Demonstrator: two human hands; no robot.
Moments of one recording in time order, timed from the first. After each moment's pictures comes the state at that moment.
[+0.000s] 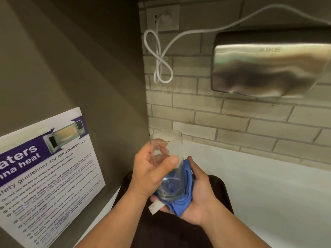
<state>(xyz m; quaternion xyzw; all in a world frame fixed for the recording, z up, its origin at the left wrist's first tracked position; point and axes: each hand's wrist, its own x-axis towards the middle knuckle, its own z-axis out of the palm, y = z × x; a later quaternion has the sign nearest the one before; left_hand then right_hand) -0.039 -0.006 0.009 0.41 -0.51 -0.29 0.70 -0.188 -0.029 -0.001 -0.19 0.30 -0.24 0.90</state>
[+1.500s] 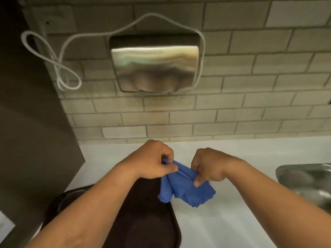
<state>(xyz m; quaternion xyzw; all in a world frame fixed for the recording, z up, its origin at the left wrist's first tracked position) -0.198 -0.073 0.065 0.46 -0.84 -0.21 0.19 -0.424 -0.067 0.063 -0.78 0.58 0.05 0.23</state>
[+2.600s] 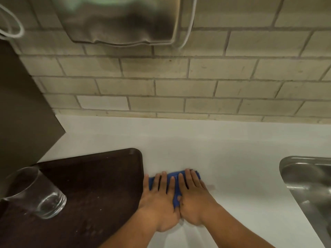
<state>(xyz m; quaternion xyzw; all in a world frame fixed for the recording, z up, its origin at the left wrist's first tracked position) -0.319 -0.048 -0.152 0.59 -0.78 -0.13 -0.17 -0.464 -0.065 -0.156 -0.79 0.58 0.12 0.19</state>
